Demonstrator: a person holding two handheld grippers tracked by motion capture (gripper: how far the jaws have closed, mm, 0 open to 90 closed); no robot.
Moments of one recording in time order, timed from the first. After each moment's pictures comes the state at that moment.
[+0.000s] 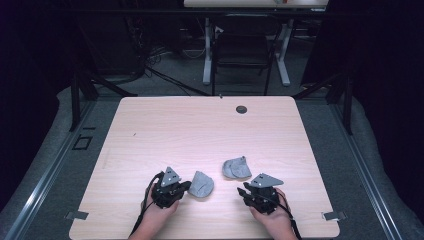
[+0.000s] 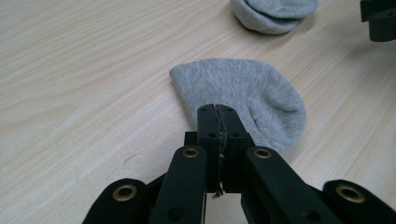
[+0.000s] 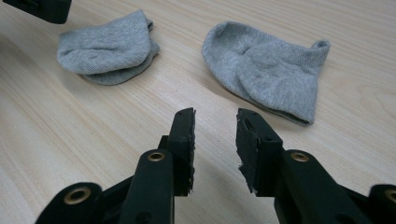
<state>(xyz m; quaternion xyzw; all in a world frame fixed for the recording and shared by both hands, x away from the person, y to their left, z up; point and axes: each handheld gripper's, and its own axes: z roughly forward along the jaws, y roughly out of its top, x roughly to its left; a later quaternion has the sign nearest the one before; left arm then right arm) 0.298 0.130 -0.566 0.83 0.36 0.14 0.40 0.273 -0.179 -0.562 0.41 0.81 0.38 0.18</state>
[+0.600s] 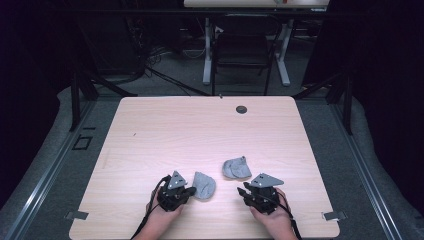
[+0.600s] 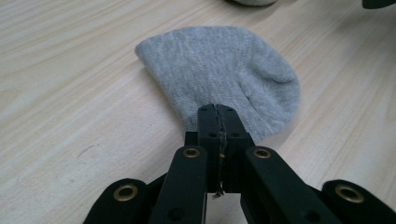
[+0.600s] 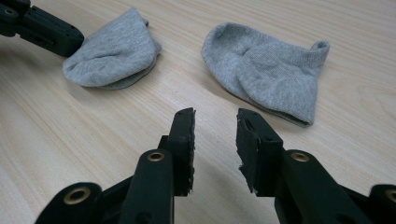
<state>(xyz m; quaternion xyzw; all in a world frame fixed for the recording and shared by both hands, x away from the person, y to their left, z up) 0.292 0.118 -0.577 0.84 0.35 0.11 0.39 0.273 -0.180 -0.561 0.41 0.81 0.39 0.18</state>
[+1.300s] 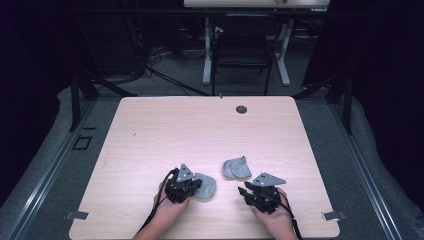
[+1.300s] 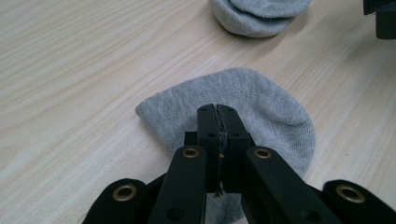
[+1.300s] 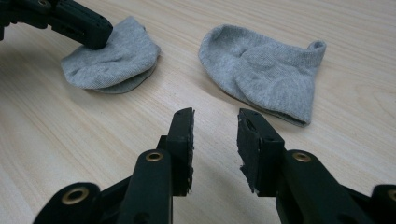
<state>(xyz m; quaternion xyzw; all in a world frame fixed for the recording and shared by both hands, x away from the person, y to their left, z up) 0.312 0.100 -0.573 0.84 0.34 0.13 0.39 0.274 -0.183 -0.561 0.41 0.80 0.40 0.17</state>
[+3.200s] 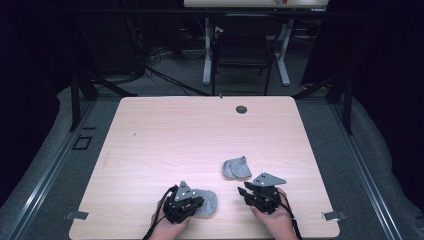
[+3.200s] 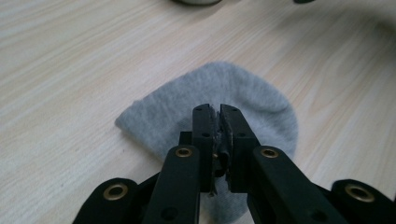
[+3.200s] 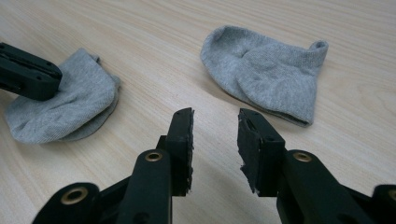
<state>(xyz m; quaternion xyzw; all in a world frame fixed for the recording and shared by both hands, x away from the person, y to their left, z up) 0.262 0.096 -0.568 0.84 0.34 0.10 0.40 0.274 -0.183 -0.561 0.41 0.80 0.40 0.17</state>
